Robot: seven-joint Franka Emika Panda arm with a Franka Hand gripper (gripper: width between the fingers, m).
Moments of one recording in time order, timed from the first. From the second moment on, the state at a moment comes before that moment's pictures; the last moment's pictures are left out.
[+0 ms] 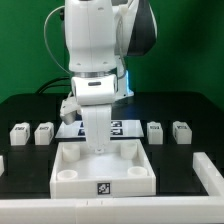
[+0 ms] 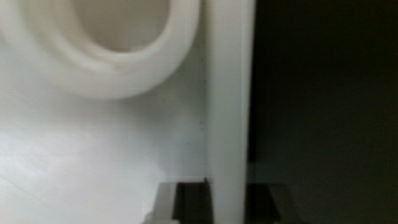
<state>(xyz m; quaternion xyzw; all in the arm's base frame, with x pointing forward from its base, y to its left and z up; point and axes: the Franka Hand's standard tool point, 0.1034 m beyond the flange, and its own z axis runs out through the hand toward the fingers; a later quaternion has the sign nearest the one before) 0.468 -0.012 0.010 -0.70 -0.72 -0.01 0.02</state>
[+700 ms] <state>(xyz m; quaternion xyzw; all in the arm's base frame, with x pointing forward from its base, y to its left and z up) 0.503 0.063 0.009 -0.71 -0.70 -0.03 0.04</state>
